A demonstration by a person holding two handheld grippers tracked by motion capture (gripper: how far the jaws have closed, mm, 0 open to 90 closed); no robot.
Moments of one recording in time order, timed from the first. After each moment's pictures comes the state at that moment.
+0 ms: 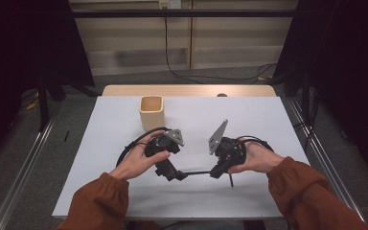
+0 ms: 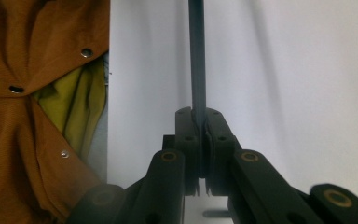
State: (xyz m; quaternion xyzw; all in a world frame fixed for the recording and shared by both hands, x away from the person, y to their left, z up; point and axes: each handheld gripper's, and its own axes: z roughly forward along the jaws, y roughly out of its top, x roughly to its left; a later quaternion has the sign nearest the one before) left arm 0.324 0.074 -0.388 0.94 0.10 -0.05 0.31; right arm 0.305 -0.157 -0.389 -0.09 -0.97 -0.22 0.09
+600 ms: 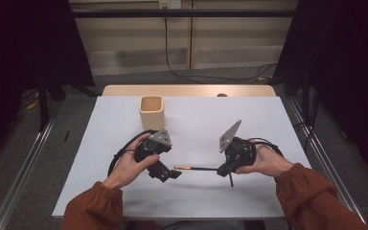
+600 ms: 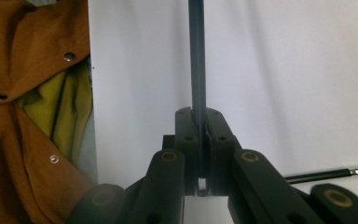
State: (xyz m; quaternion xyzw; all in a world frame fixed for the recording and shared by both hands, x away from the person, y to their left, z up) left arm 0.313 0.102 -0.392 0.92 0.15 -0.01 0.36; right arm 0.300 -0.184 -0.395 -0.14 -0.96 -0.25 0.07
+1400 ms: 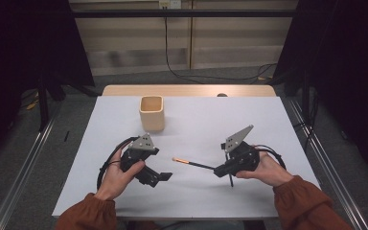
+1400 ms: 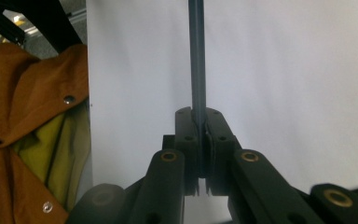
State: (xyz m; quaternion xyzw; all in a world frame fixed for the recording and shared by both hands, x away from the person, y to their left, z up) left arm 0.295 0.138 -0.400 0.89 0.20 0.02 0.42; right arm 0.290 -0.194 -0.412 -0.18 -0.92 -0.35 0.05
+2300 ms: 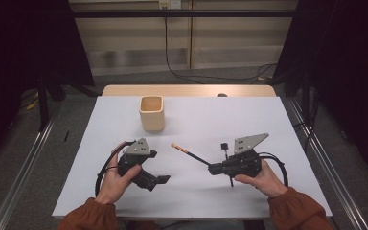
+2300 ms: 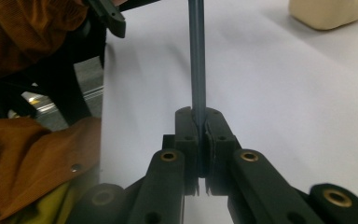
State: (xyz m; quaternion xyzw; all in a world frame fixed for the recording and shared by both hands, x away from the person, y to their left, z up) left arm 0.289 0.147 -0.412 0.87 0.21 0.02 0.44; right arm 0.274 -0.201 -0.426 -0.20 -0.84 -0.50 0.02
